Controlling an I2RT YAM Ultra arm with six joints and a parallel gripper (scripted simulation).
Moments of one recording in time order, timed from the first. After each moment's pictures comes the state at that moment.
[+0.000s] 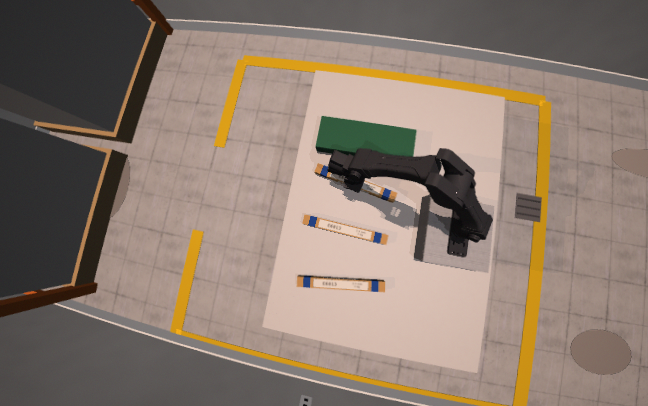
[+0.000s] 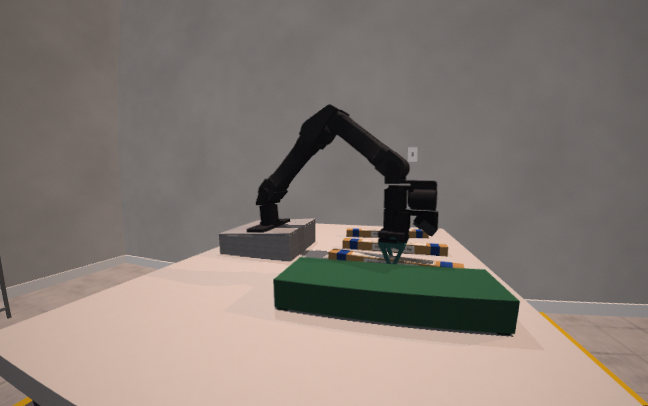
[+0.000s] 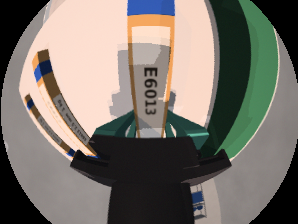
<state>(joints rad) -0.25 2.46 1.71 -0.89 0.04 -0.08</state>
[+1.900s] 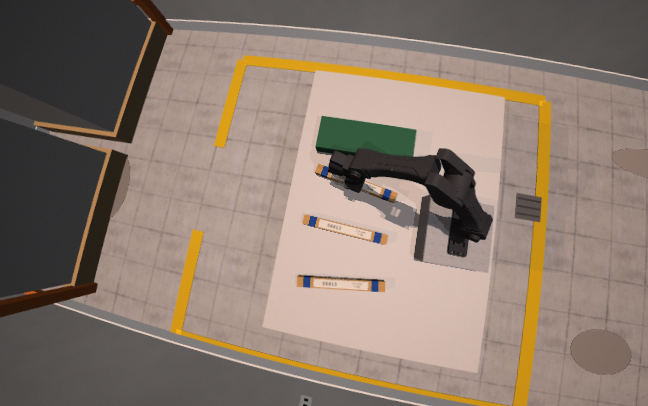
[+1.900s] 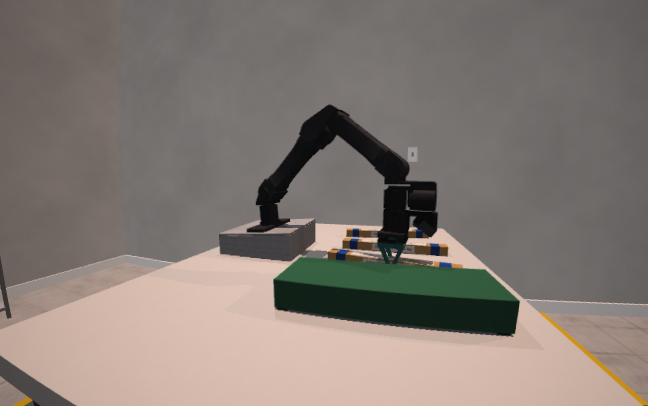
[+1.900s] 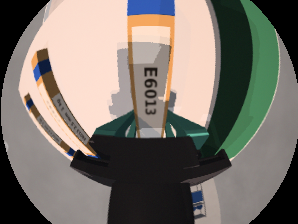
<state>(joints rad) -0.25 2.46 1.70 -0.89 0.04 -0.08</state>
